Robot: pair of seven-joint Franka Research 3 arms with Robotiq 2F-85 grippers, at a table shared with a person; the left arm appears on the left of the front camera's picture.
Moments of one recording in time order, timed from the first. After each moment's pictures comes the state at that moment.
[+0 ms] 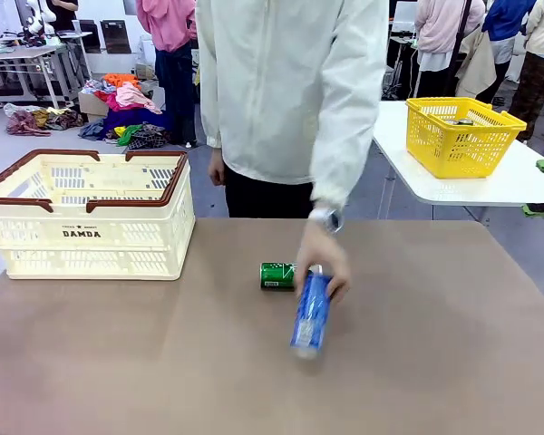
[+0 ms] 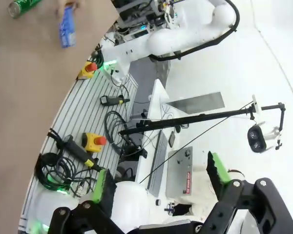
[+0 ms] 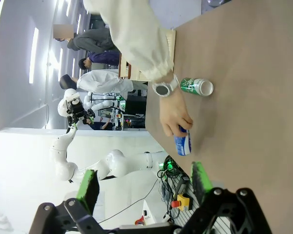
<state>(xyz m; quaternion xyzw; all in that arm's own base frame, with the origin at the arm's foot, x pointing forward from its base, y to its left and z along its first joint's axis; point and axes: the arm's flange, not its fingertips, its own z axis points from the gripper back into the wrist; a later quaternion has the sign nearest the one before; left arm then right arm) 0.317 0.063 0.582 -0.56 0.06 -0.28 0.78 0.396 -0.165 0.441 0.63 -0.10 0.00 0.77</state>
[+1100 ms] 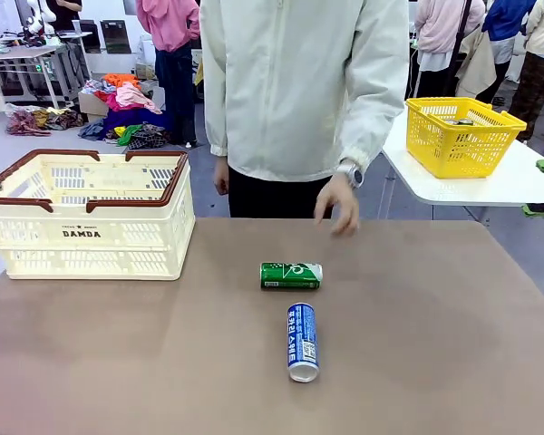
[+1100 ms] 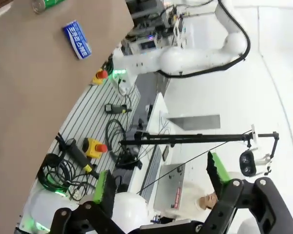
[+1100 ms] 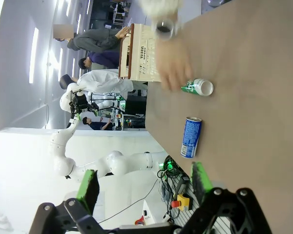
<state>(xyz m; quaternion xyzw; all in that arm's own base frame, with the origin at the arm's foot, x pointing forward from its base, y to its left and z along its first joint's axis) 0.355 0.067 0.569 -0.55 0.08 -0.20 0.80 0.396 -0.165 0.441 0.63 -0.10 0.00 0.77</state>
